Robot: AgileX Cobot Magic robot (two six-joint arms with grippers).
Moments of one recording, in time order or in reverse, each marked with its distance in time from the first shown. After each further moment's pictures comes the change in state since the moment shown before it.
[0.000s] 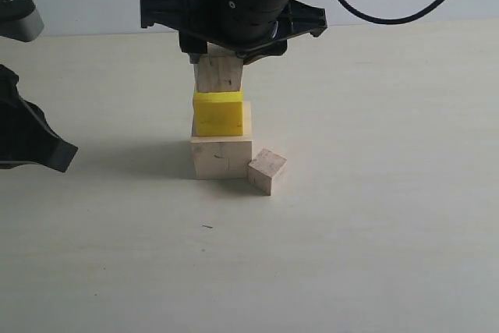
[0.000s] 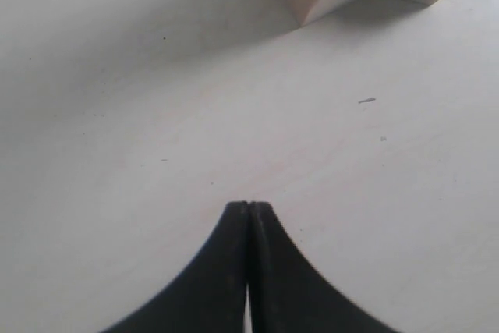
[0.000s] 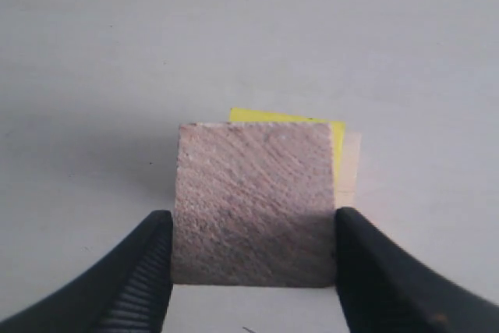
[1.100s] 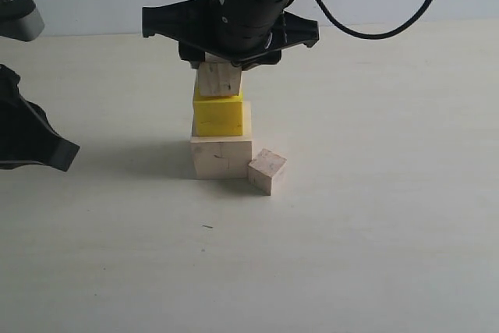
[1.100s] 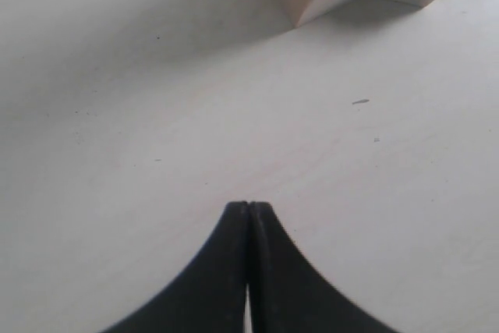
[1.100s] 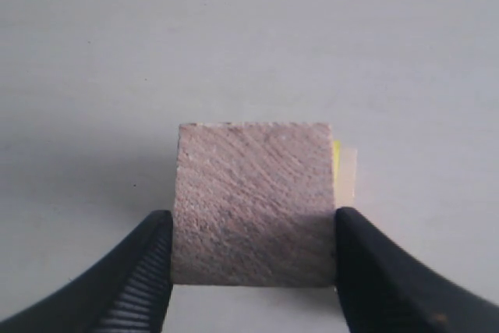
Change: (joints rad) left arm 0.000 0.000 0.000 -0.017 0.000 0.000; right arm 0.000 0.050 0.000 -0.064 -0.037 0.085
